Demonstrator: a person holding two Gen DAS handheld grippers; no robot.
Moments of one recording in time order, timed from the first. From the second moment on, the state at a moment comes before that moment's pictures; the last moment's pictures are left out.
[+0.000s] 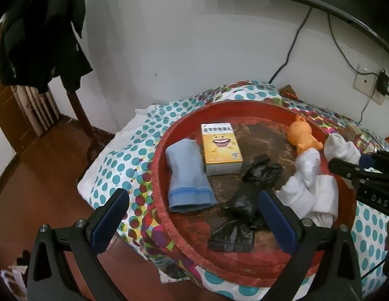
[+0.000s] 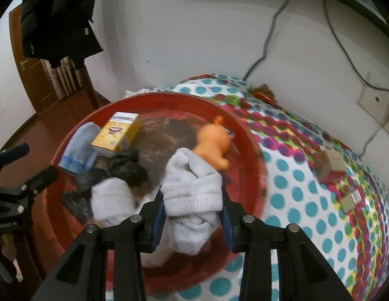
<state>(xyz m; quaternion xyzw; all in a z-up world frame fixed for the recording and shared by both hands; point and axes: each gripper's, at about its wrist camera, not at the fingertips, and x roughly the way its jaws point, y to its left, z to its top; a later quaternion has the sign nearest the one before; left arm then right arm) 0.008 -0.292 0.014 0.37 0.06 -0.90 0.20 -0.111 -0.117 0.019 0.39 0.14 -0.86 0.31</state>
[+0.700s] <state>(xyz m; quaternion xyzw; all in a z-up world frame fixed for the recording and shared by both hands) 0.005 -0.299 0.004 0.39 0.08 -0.90 0.20 -0.121 -0.169 0.004 0.40 0.17 -0.84 0.31</state>
